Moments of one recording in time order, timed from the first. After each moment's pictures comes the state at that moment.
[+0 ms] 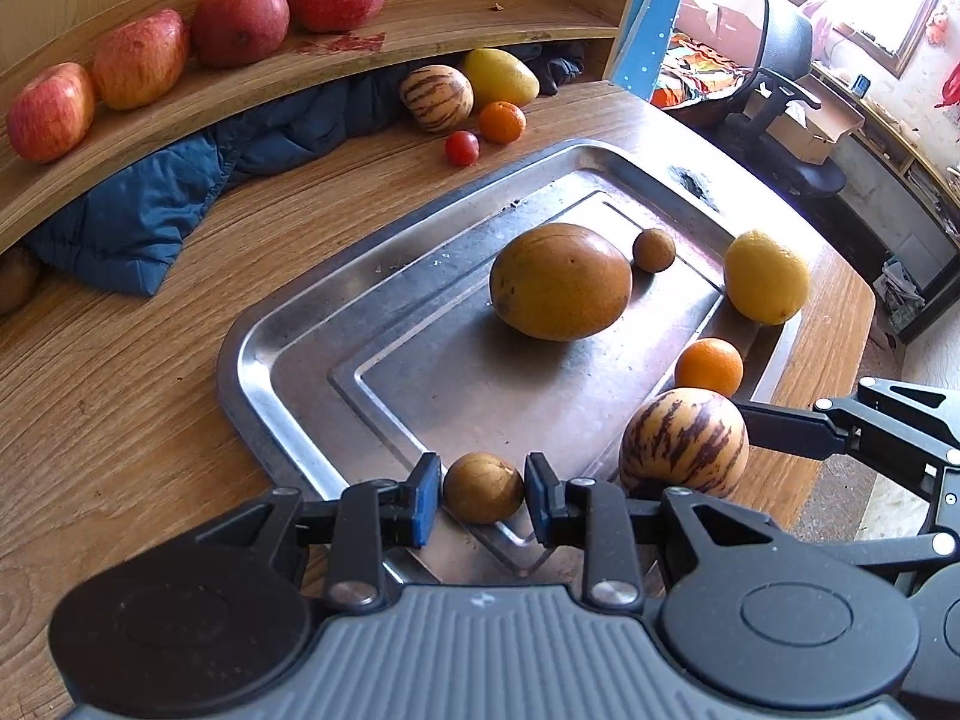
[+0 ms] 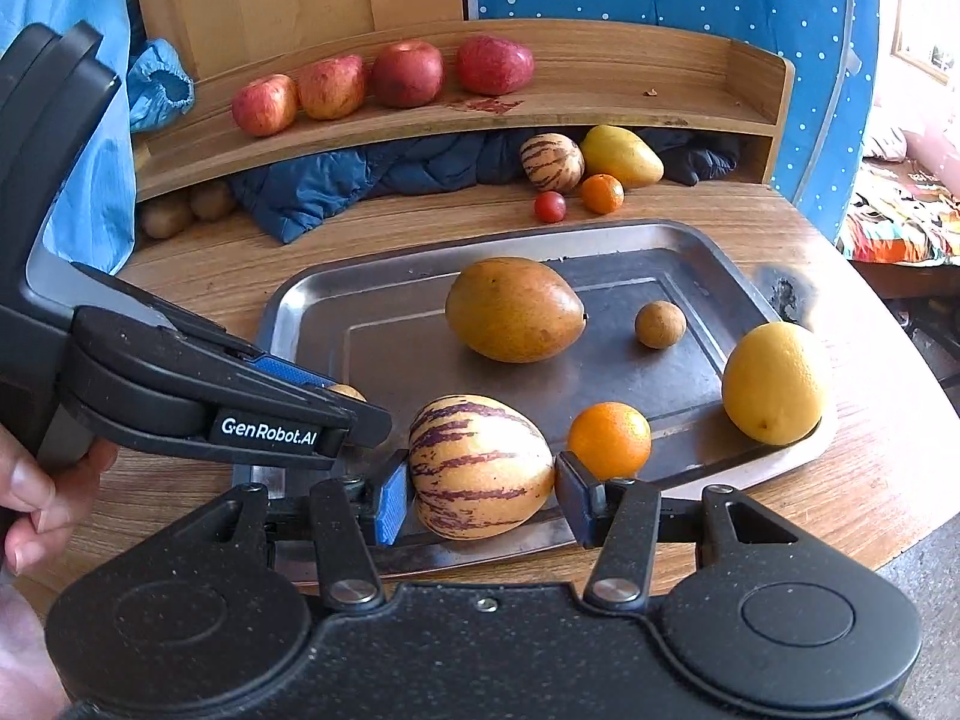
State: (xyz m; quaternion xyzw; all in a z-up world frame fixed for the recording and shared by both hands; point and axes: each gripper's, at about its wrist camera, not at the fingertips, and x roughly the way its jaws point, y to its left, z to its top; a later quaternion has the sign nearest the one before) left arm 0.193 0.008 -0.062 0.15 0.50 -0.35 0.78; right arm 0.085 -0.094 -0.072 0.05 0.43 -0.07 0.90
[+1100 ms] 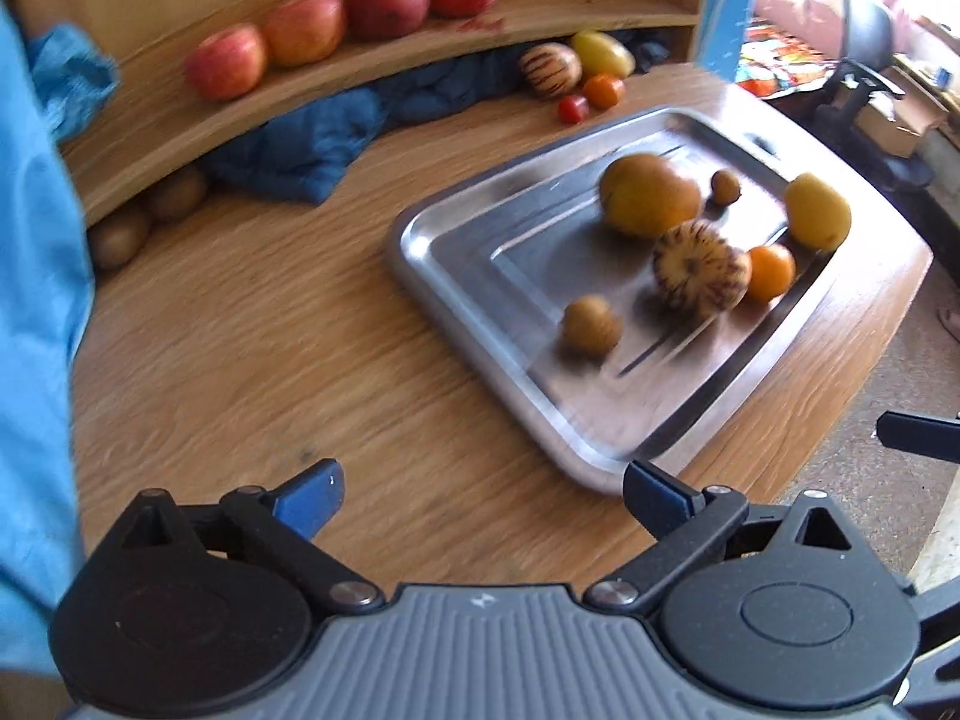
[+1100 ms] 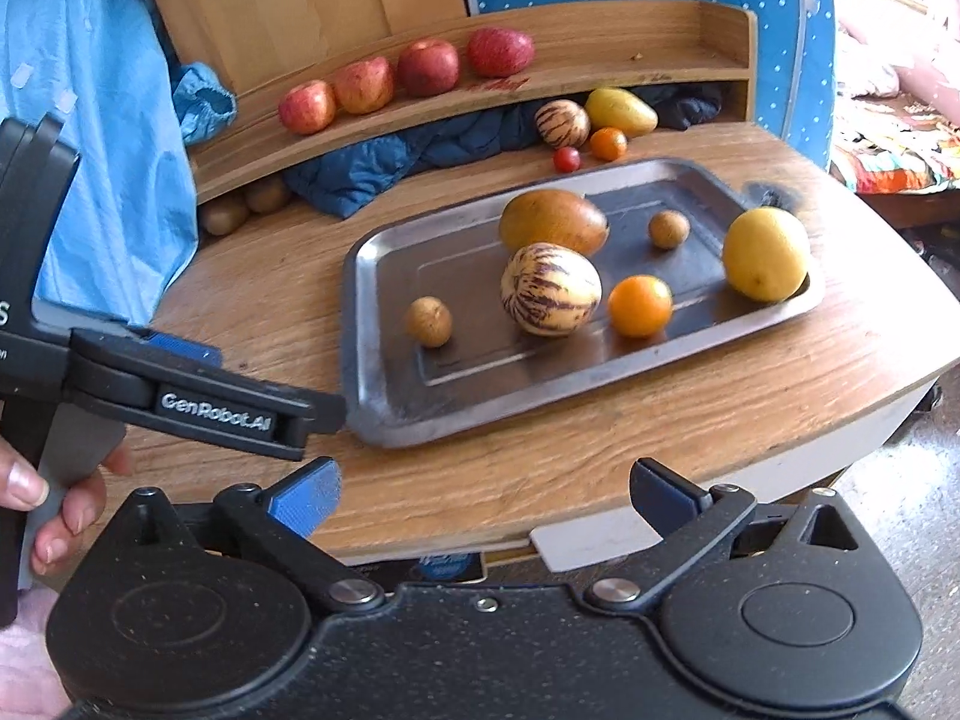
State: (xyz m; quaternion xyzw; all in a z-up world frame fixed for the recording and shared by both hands) left arm 0.138 0.072 -0.041 0.18 0.50 -0.24 0.81; right arm 0.015 -0.060 -0.057 0.13 0.44 -0.06 0.89
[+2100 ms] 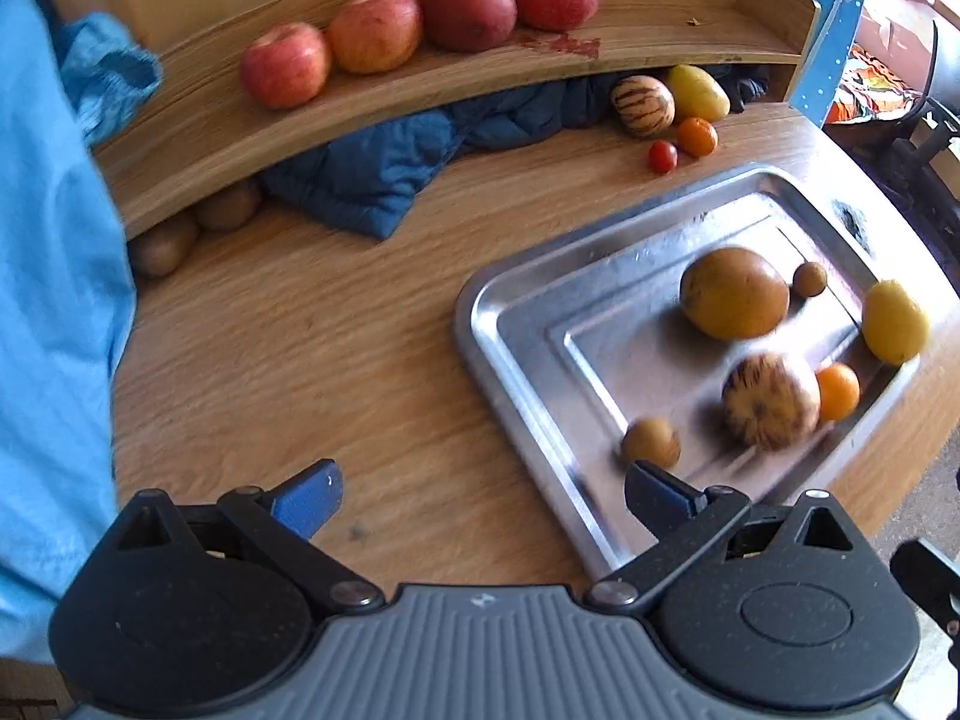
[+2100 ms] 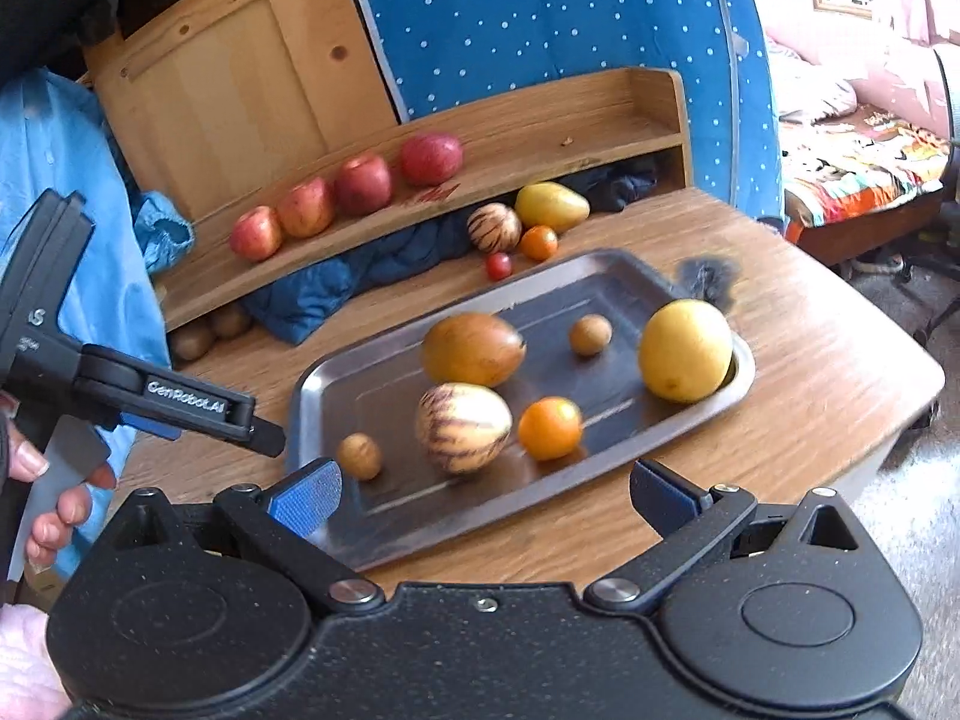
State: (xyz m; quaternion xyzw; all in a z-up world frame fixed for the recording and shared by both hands) left arm 0.199 0.040 -0.026 0.16 0.53 -0.17 0.82; right arm 0.021 -0.124 -0.037 0.16 0.35 -0.09 0.92
